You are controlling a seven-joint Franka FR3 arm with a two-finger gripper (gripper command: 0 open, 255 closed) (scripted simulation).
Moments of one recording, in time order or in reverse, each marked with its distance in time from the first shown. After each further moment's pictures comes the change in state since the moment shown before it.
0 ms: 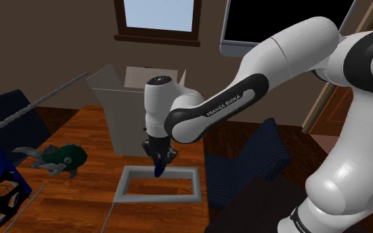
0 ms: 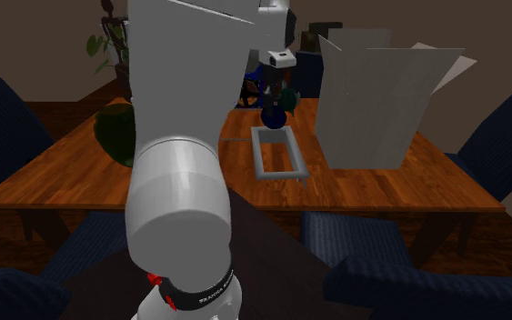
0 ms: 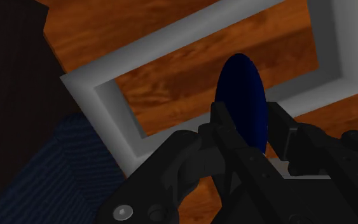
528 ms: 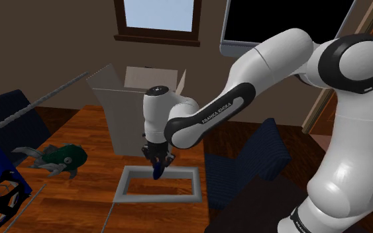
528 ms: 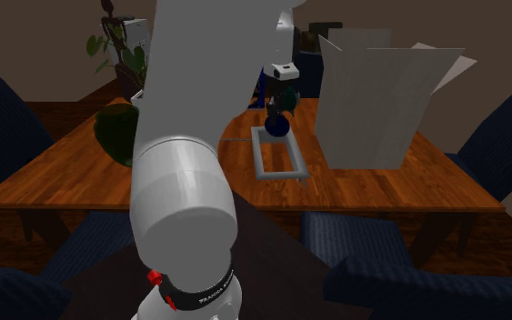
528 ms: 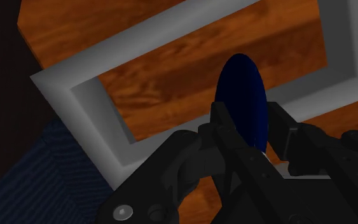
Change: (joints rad) arm 0.075 0.119 -0.091 0.026 -0.128 0.044 0.064
